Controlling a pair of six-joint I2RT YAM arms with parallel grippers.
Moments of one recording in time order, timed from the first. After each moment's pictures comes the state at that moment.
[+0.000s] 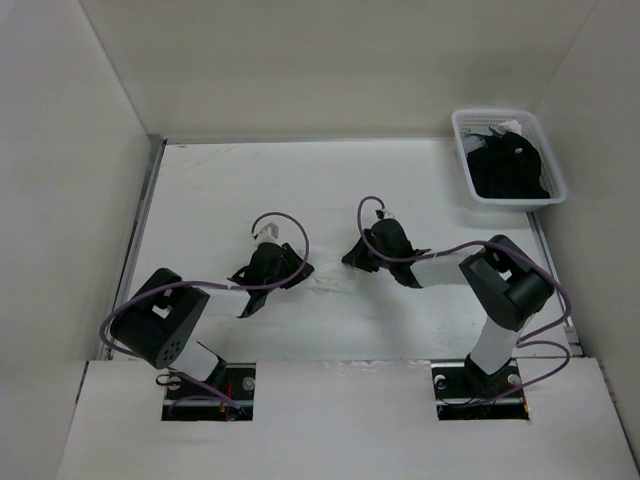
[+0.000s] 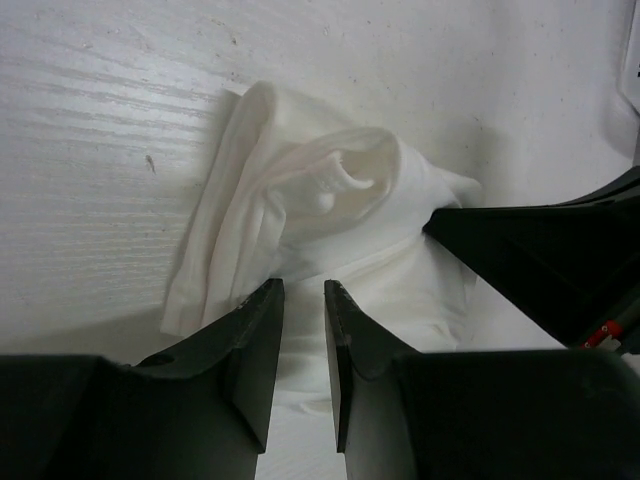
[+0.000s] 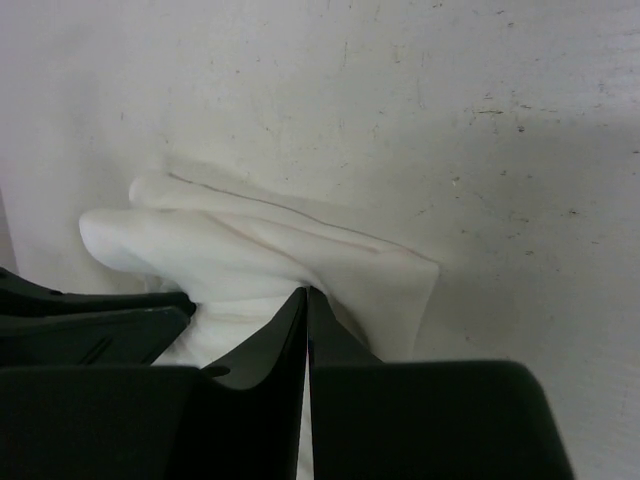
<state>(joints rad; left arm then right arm) -0.57 1.50 0.40 0.51 -0.02 -0.96 0.63 1.75 0.74 0.38 -0.07 0.90</state>
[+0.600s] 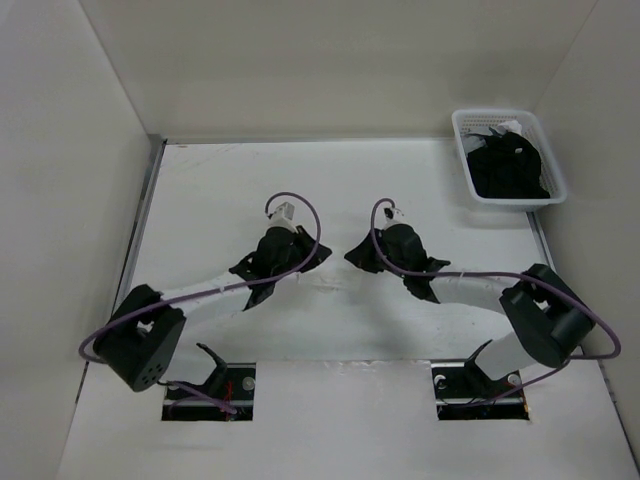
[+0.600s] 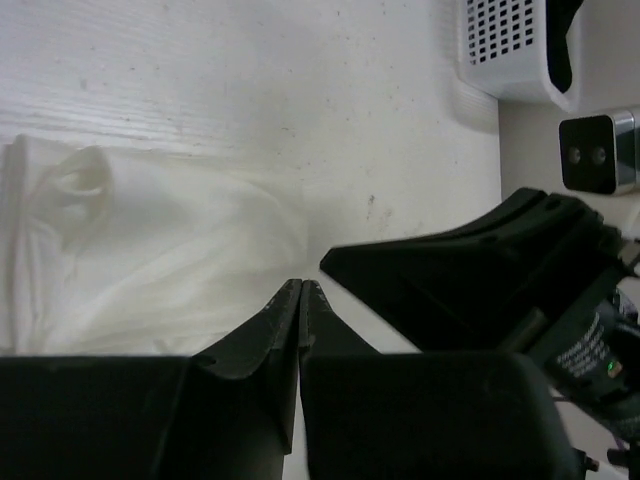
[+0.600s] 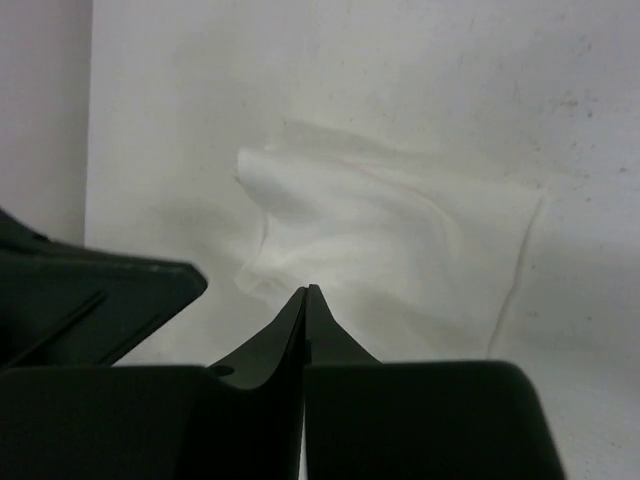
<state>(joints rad) -0.66 1.31 0.54 0.35 -0.01 -0.97 0.68 1.49 0.64 0.39 -0.04 0.87</state>
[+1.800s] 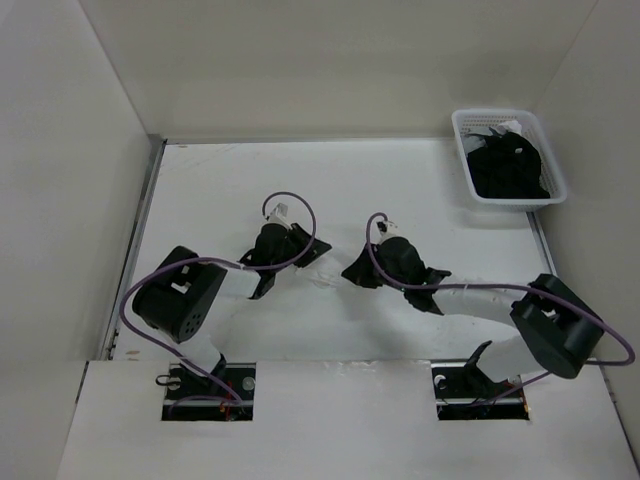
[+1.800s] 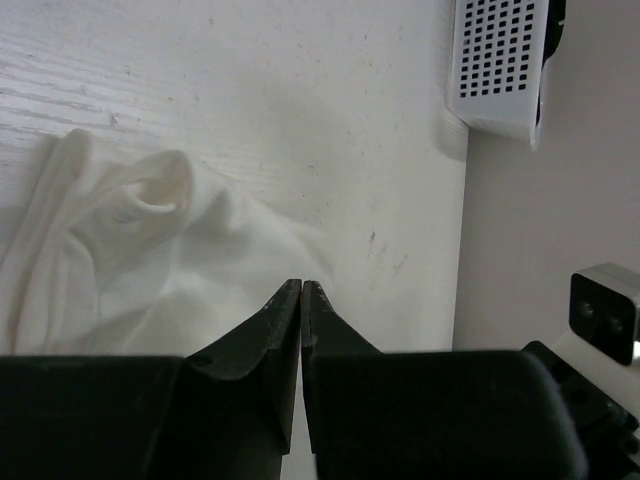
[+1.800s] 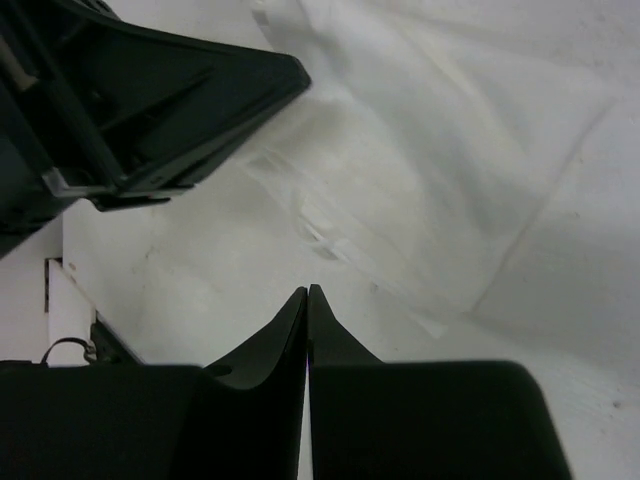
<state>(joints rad) -0.53 1.66 0.54 0.73 0.19 -1.11 0.78 1.40 0.55 0.33 -0.03 0.88</state>
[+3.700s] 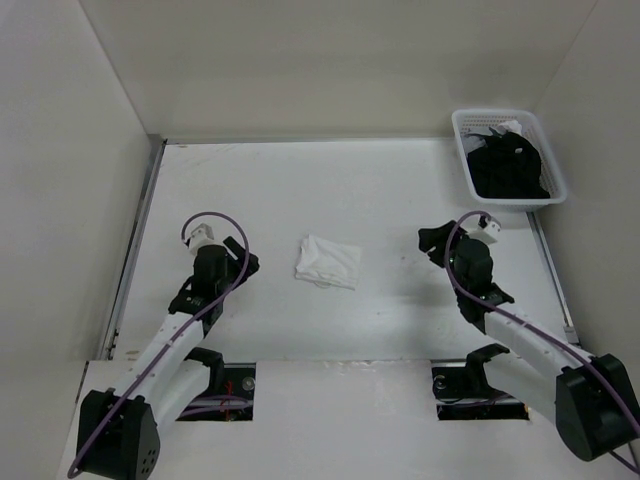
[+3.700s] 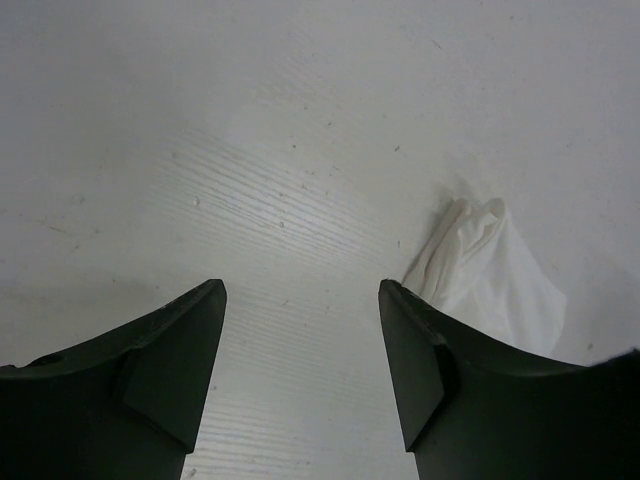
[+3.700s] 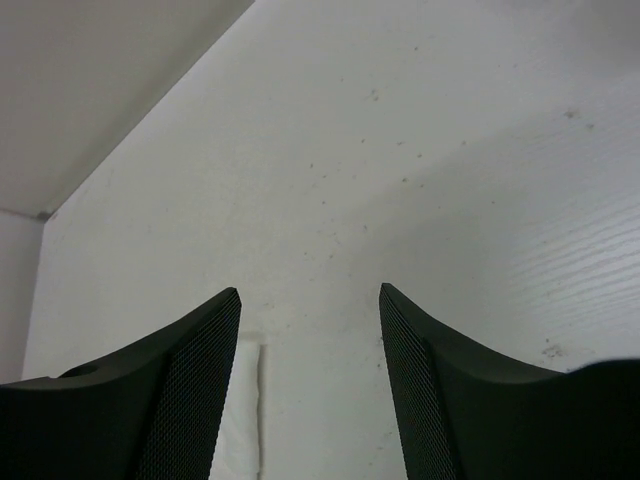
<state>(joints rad) -0.24 0.82 0.35 -0.11 -0.16 -0.79 0.34 0.95 0.33 0.35 0.28 0.80</state>
